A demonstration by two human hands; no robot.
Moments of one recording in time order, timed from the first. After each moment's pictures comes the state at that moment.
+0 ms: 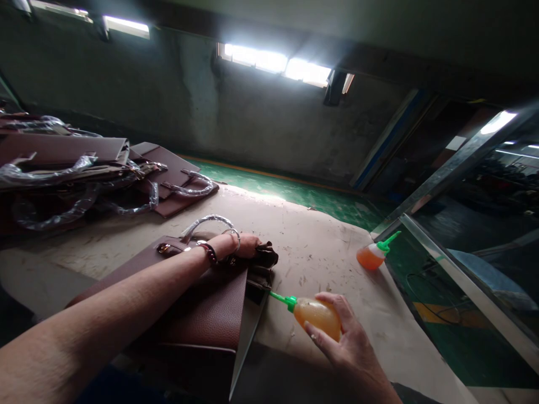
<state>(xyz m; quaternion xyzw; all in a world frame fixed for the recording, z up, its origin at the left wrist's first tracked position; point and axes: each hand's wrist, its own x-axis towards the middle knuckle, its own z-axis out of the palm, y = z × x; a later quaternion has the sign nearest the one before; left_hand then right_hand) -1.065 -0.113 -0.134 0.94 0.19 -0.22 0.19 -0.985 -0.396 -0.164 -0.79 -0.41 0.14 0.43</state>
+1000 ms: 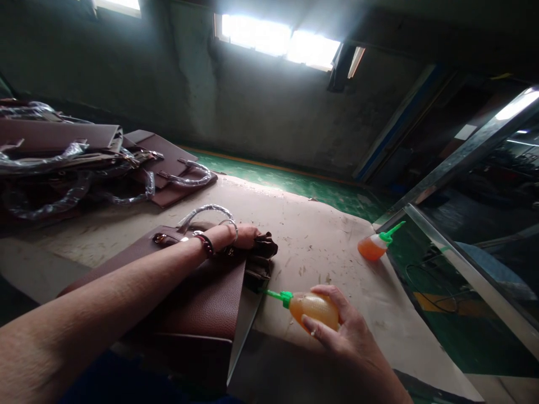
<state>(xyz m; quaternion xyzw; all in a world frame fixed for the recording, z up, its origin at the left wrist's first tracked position) -1.066 -0.115 -0.135 0.94 0.19 -0.20 0.19 -0.982 -0.397 -0.148 -0.80 -0.40 0.25 0.37</state>
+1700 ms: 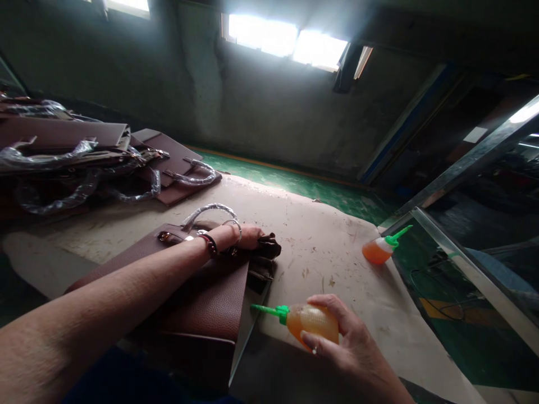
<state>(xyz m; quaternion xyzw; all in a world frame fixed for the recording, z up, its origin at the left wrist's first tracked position) -1.069 -0.114 -0.137 0.94 0.19 -0.18 0.21 -0.985 -0.396 -0.143 -0.77 -0.44 0.27 0.38</state>
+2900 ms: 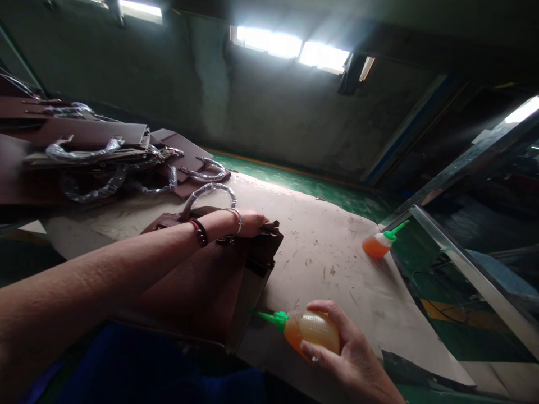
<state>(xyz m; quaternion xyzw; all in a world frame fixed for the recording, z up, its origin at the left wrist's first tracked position) -1.105 -0.138 -0.083 0.96 0.21 -0.14 0.14 -1.021 -0.426 -0.138 -0.77 -0.40 0.32 0.38</state>
